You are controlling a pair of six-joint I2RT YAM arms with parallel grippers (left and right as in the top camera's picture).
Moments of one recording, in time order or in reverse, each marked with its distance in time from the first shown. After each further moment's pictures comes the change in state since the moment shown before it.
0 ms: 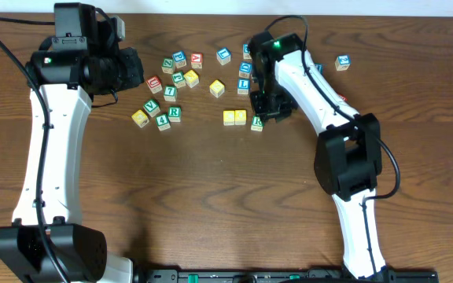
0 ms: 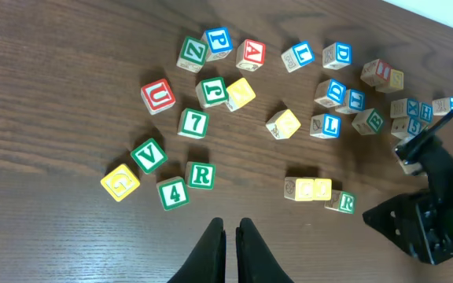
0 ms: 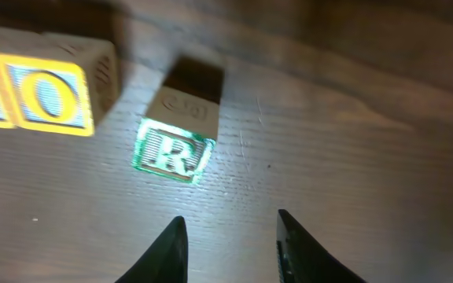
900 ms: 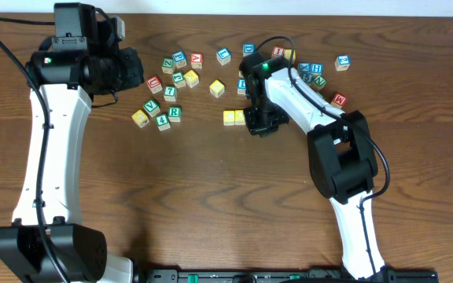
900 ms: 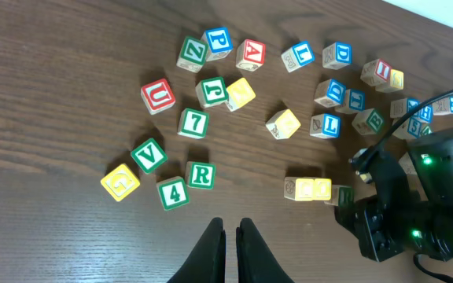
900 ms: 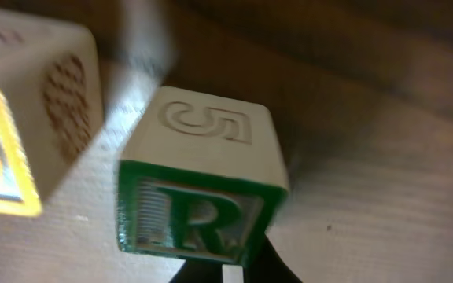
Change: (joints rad) left arm 0.000 0.000 0.000 0.000 0.000 0.000; right arm 0.044 -0.006 -0.218 0.225 -0.001 0.005
